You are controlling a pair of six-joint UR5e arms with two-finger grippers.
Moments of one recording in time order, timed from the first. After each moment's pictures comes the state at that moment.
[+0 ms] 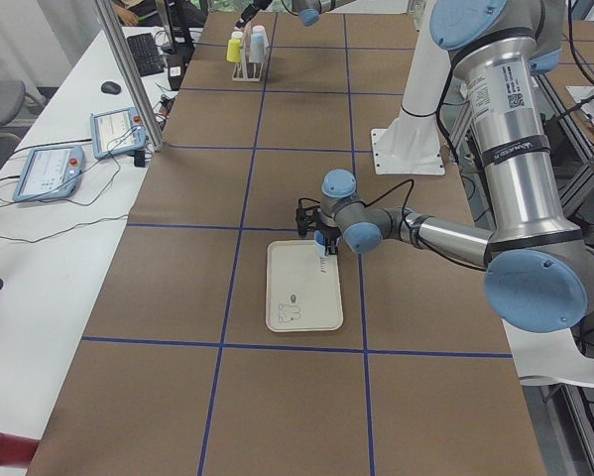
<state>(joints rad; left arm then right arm) -0.67 -1.26 -1.99 -2.25 -2.02 -1.24 1.10 -1.37 1.70 -0.64 1.84 1.24</state>
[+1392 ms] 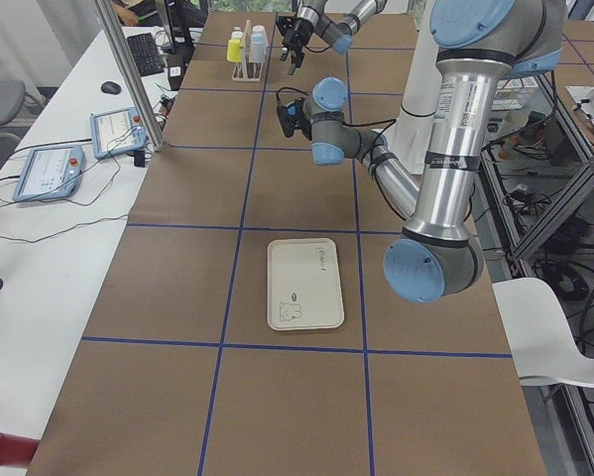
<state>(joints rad) -0.69 -1.77 -2.08 -2.45 -1.94 -1.99 0.60 -1.27 1.86 -0.37 1.74 1.97</state>
